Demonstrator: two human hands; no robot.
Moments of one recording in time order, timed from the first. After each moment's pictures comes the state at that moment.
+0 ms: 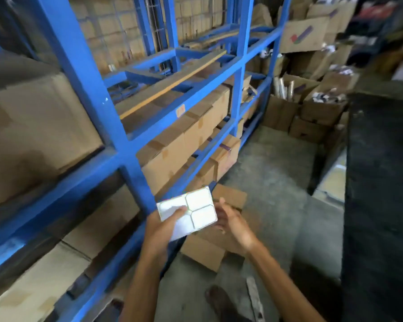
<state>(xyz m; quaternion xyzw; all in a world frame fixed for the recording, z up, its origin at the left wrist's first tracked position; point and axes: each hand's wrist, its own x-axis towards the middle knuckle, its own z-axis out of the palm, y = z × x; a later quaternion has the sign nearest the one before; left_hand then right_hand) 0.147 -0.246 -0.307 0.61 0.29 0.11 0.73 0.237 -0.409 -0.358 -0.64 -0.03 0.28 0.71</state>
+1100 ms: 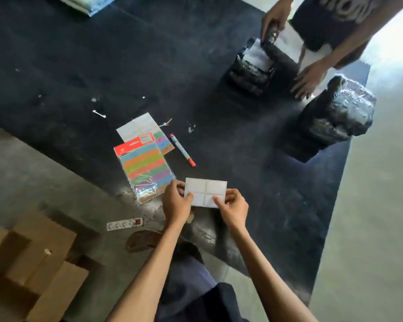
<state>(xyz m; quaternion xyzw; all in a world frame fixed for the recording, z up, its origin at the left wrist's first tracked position) -0.098 -0.705 -0.560 0.81 -0.35 -0.37 0.29 -0.260 -0.718 -0.575 -0.46 0.76 -0.22 0.40</state>
